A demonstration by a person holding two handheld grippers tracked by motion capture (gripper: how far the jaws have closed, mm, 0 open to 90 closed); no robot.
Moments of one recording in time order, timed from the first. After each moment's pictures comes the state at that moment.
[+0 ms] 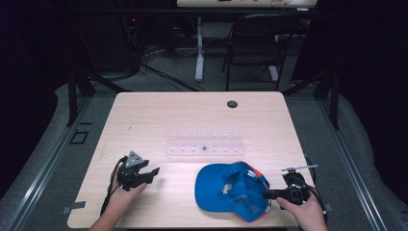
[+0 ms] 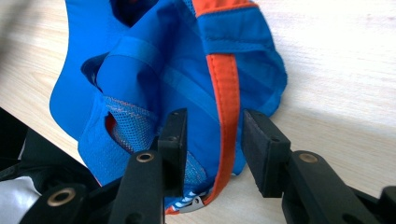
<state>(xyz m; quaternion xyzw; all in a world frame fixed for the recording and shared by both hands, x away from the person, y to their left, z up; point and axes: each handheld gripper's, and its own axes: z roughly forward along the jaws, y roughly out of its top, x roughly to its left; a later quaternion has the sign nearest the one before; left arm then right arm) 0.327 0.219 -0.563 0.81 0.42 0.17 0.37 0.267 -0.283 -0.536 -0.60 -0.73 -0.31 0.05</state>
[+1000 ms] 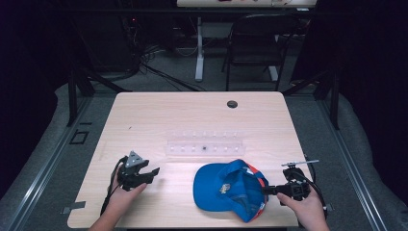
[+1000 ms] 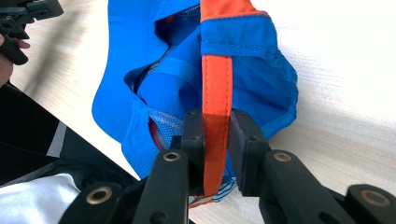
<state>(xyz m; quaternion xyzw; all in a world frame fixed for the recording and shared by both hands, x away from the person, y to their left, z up) 0.327 0.219 -0.562 0.81 0.42 0.17 0.37 0.272 -0.279 -0.516 -0.59 -0.73 -0.34 0.08</state>
